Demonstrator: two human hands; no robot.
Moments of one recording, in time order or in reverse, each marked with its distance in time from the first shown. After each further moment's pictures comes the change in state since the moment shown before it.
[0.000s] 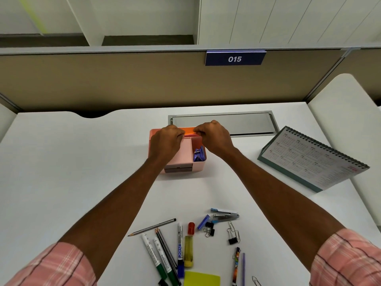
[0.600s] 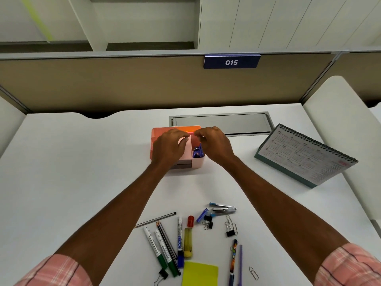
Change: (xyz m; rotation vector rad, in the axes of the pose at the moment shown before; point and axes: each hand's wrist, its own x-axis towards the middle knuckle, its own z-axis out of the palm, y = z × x) left_hand -0.034 0.025 -0.017 -0.115 0.084 0.006; right_hand -0.045 -0.018 -0.011 0.038 0.094 0.014
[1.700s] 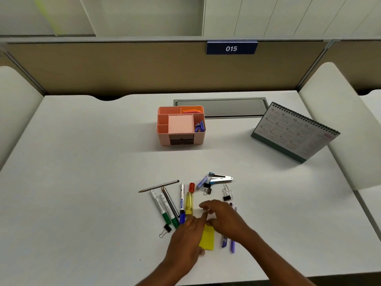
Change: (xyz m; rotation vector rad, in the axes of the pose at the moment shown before) left_hand -0.350 0.082 0.010 0.075 -0.695 -0.062; right_hand -0.308 -0.007 0.039 0.310 -0.597 0.222
